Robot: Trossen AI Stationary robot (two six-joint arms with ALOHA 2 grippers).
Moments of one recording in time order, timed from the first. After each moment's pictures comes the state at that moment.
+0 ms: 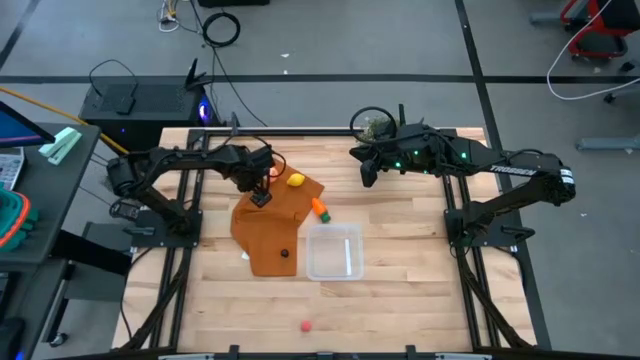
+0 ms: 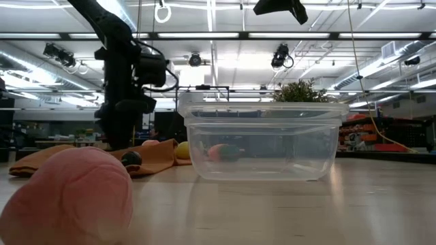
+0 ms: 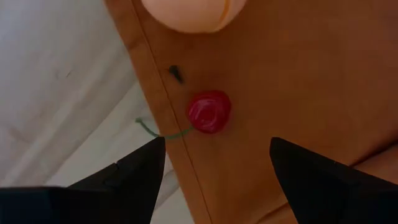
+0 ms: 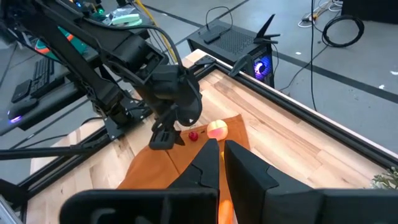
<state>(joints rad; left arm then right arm) 0.49 1.55 0.84 -0.74 -0.04 -0.27 -0.13 1.23 1.30 -0.49 0.25 0.48</state>
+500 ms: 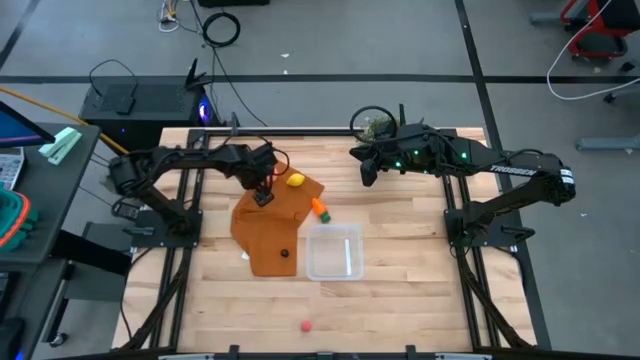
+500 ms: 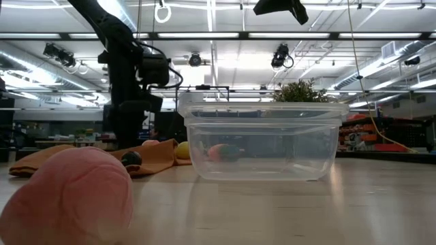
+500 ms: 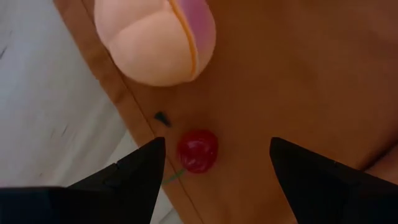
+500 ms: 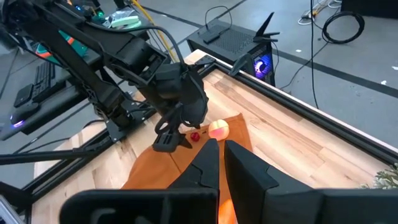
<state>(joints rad) 0.51 1.57 0.84 -0.64 -0.02 -0.12 -0.13 1.23 1.30 -0.49 0.25 0.50</state>
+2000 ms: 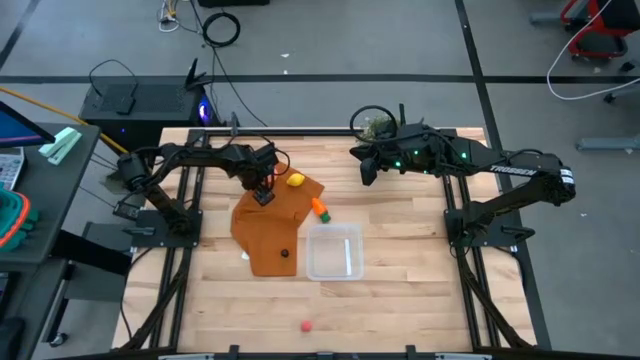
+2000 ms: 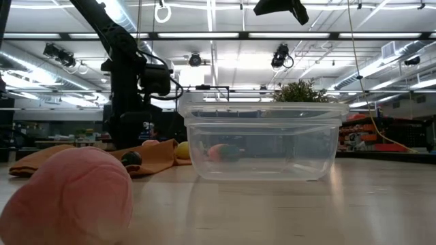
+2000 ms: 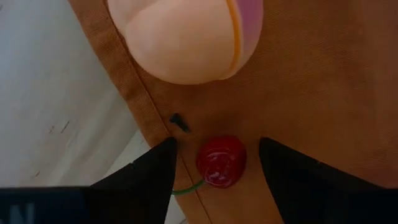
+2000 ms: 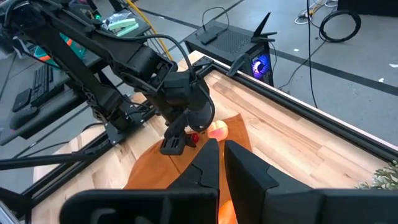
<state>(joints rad) 0.53 1.64 0.84 -0.62 -0.04 -0.15 -0.13 1.23 1.30 -0.49 0.26 0.52</state>
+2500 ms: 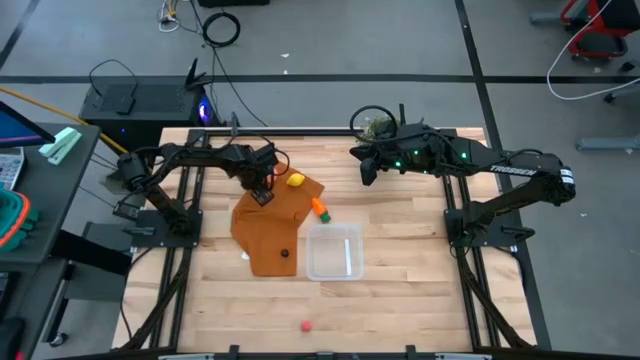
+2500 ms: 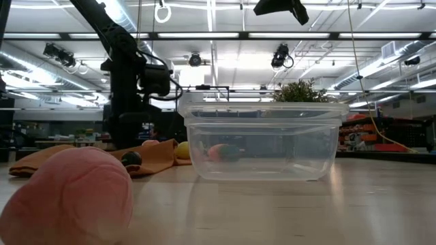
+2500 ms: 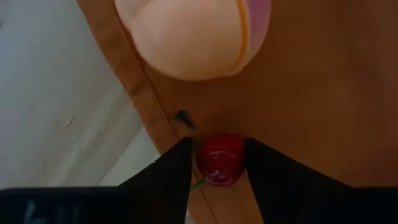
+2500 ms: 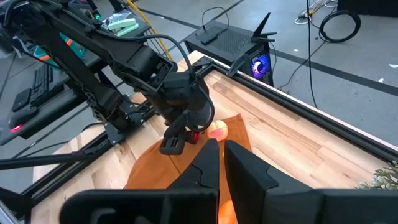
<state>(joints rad) 0.53 1.64 0.84 -0.64 -0.06 -0.15 -0.13 1.23 1.30 -0.49 0.26 0.52</state>
